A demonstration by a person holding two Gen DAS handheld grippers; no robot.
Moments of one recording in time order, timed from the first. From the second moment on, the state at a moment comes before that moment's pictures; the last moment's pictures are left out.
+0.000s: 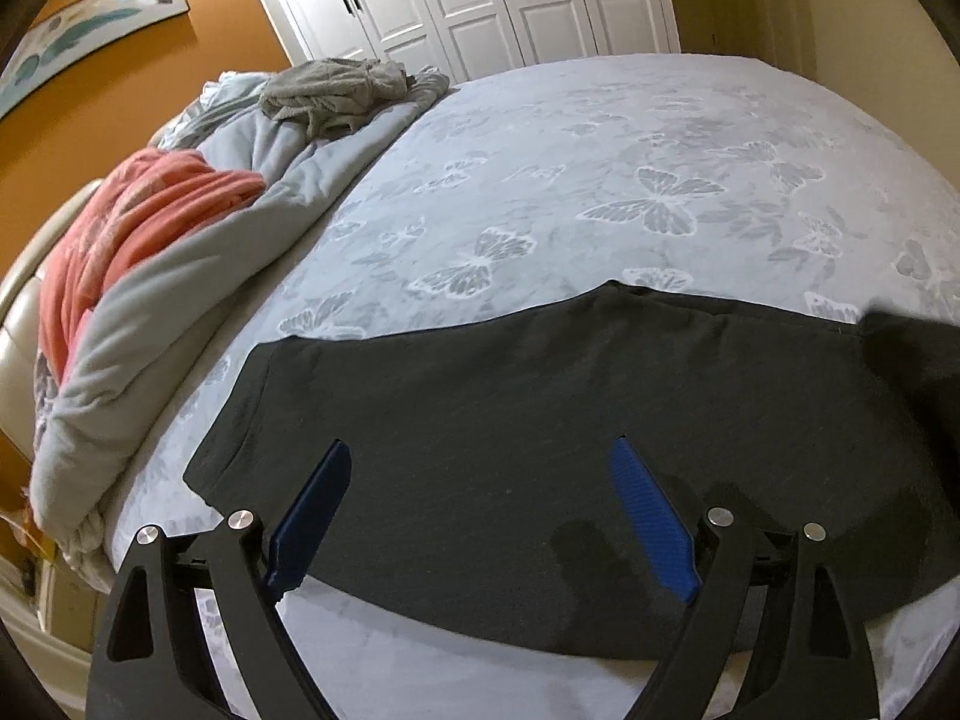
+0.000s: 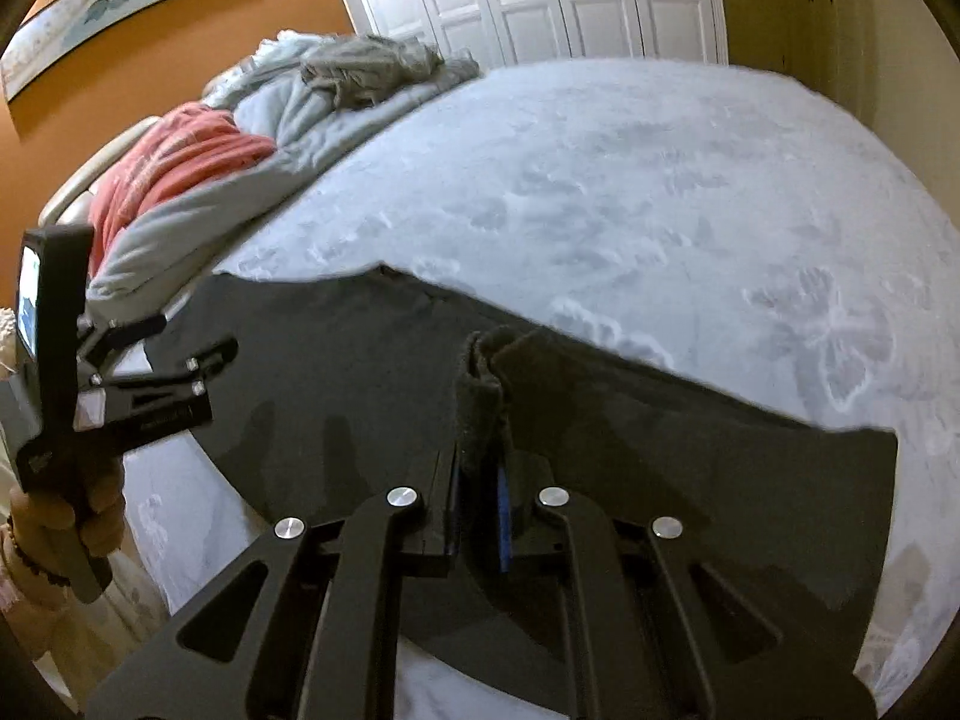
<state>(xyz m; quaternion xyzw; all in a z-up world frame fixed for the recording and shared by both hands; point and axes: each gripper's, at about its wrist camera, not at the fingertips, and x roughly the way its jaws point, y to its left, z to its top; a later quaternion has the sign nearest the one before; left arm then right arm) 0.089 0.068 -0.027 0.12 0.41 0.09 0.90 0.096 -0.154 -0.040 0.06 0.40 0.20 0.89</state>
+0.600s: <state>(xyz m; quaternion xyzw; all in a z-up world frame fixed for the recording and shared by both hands) 0.089 0.115 -0.030 -0.02 0.48 0.02 0.88 0.047 -0.320 -0.067 0.20 0.50 0.03 0.84</state>
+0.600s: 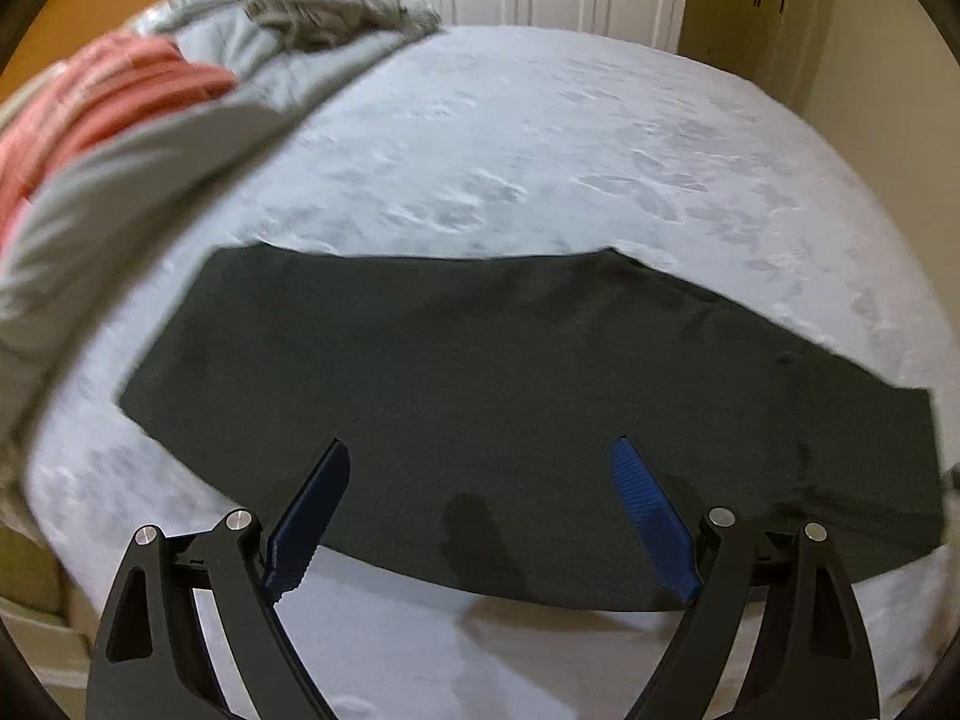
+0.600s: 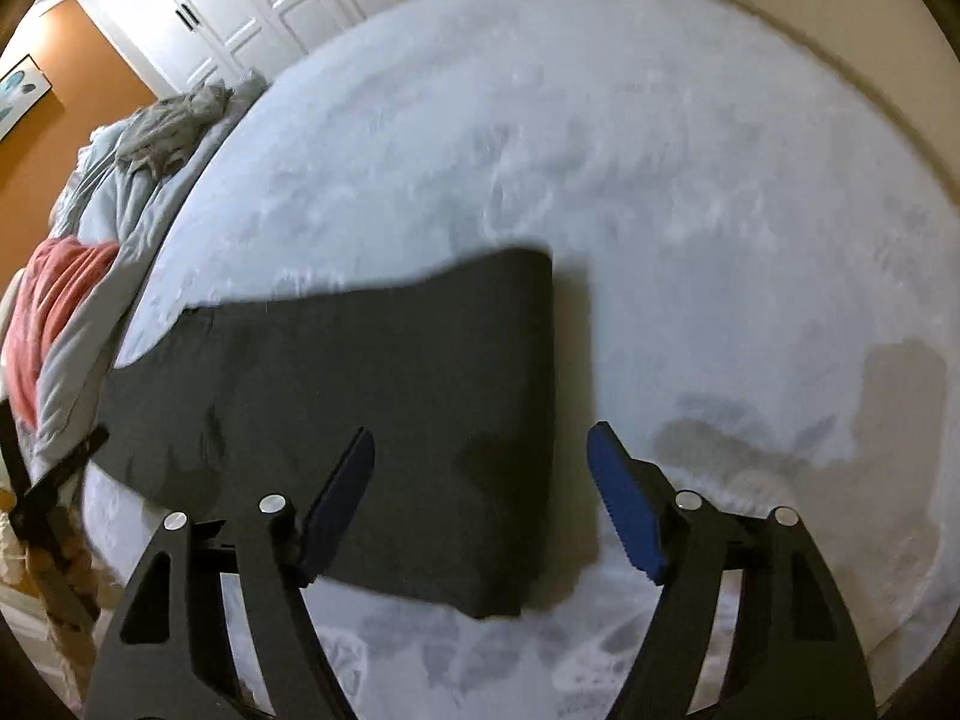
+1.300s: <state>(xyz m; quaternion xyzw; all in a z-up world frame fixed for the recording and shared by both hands) 0.095 0.023 -0.033 0.05 0.45 -0.01 0.89 0.019 -0.357 -0.049 0.19 0.46 0.02 0.87</state>
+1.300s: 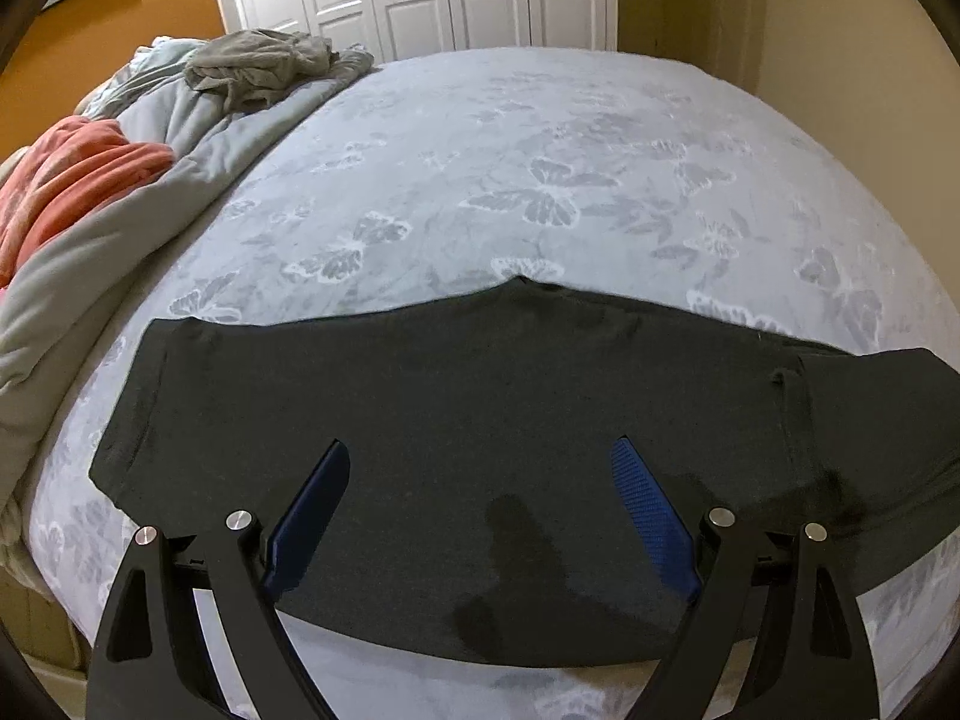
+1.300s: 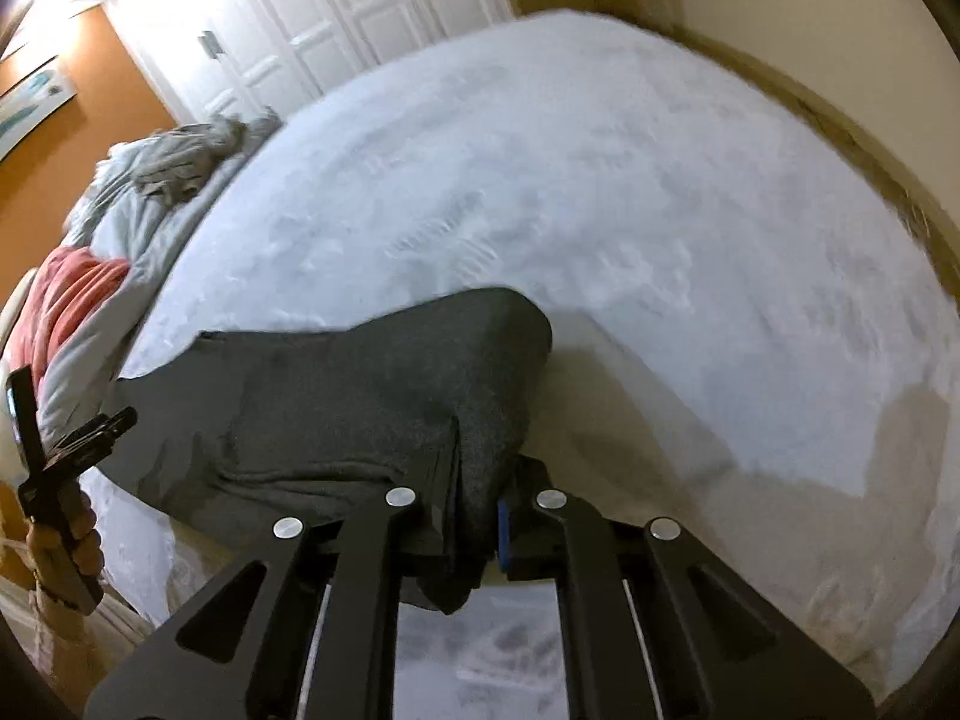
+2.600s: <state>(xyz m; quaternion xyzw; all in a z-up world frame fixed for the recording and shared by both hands) 0.002 0.022 0.012 -0.04 0.40 -0.06 0.91 0.044 -0.109 -0.057 -0.04 0.43 0.06 0.90</state>
